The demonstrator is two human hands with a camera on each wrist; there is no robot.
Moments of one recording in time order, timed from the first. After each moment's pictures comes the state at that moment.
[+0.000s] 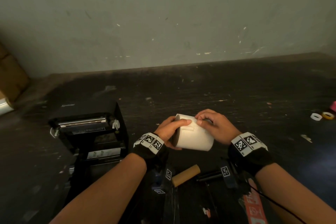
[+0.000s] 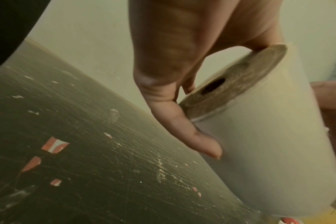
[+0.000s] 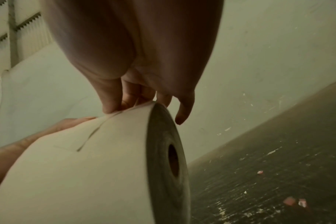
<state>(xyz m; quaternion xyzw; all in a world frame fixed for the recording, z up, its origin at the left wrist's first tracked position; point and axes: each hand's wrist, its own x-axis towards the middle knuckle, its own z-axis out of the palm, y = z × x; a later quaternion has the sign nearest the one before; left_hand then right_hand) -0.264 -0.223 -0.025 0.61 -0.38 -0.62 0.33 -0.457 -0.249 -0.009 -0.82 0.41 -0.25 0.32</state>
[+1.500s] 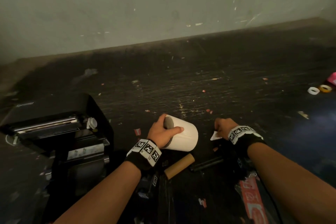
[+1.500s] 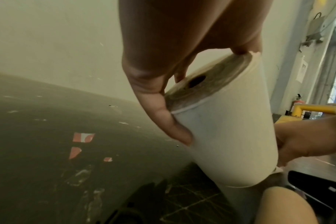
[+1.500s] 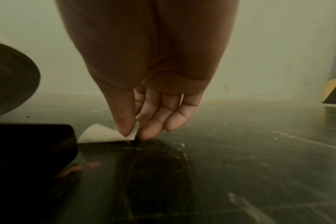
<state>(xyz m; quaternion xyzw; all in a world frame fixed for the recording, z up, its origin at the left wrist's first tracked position) -0.266 -0.242 -0.096 0.70 -0.46 -0.48 0.27 -0.514 -0.319 -0.126 -0.72 0.64 0.11 0.25</state>
